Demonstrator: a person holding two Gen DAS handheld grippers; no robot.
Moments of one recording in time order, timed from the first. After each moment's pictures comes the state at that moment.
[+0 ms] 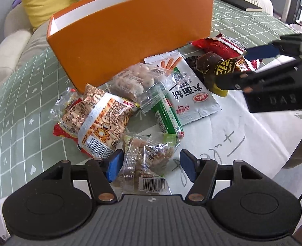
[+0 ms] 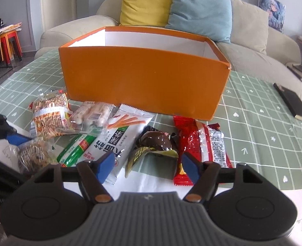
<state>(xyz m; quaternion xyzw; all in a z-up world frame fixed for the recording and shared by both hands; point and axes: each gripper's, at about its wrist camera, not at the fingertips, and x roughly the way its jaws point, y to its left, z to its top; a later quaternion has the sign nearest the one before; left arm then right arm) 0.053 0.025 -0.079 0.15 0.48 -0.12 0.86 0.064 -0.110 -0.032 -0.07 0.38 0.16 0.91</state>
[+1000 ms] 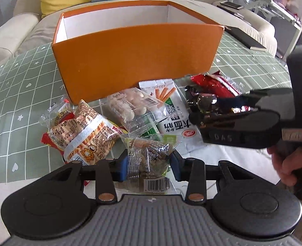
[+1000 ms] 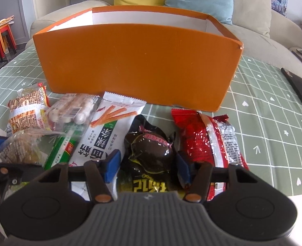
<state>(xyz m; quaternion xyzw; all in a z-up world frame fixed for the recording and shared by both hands) 0.070 0.024 -0.058 0.03 0.46 -0.12 0.88 0.108 -0.105 -0.060 -0.07 0.42 0.15 0.89</state>
